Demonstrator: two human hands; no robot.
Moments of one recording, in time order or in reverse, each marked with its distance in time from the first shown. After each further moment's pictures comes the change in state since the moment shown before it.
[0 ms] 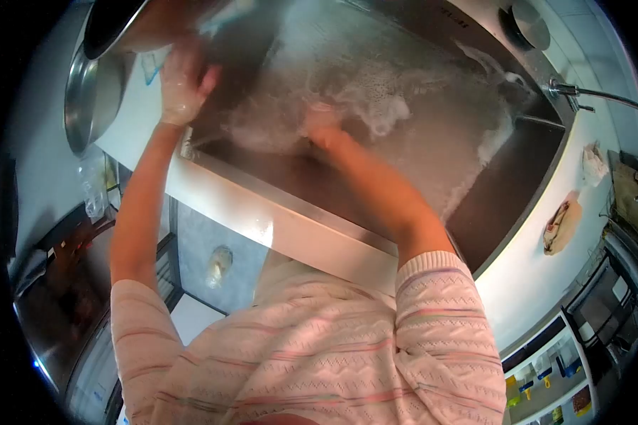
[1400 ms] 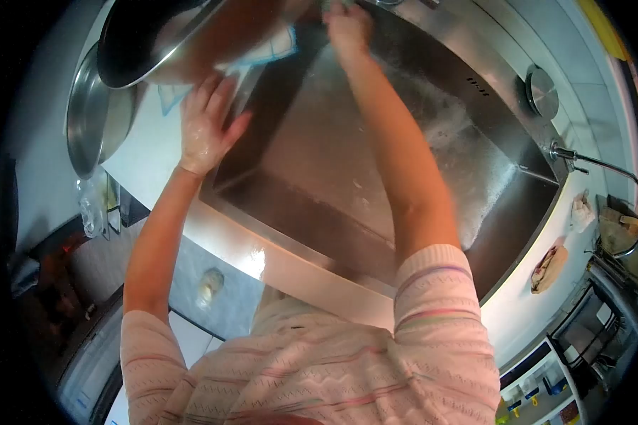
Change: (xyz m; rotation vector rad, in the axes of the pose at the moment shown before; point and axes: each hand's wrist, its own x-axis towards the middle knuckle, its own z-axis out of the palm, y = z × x) left_hand 0.008 0.005 -0.016 -0.138 -0.076 -0.119; right_hand 0.224 0.024 -0.134 0.809 0.428 0.300
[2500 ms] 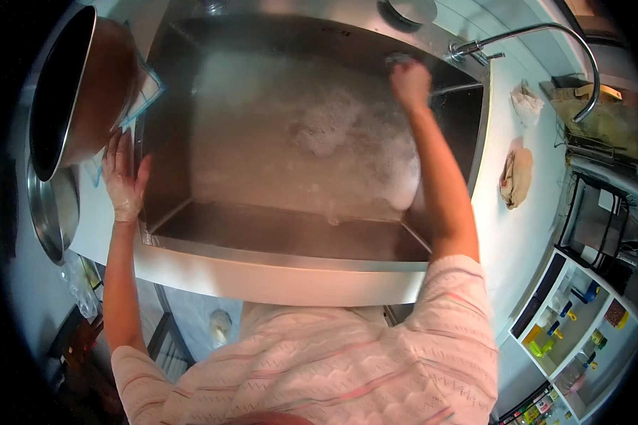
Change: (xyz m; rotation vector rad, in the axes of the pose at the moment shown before) left_hand 0.003 0.005 0.003 0.001 -0.013 0.076; right_hand -0.125 0.067 -0.322 -0.858 0.330 0.207
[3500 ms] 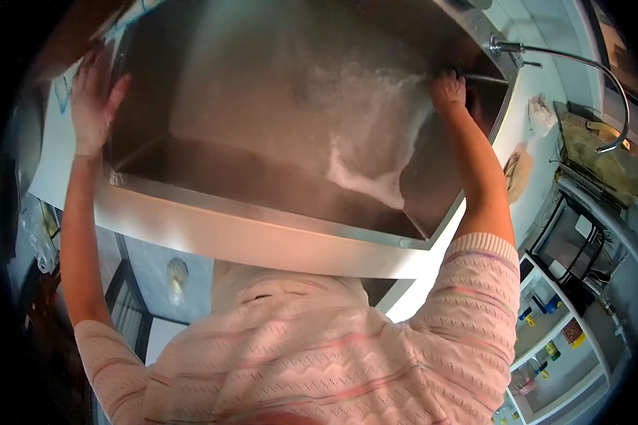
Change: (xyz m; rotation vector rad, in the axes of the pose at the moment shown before) left_hand -0.009 -0.023 0.013 0.023 0.075 0.077; right_hand -0.029 0.081 -0.009 -1.289 -0.579 -0.537
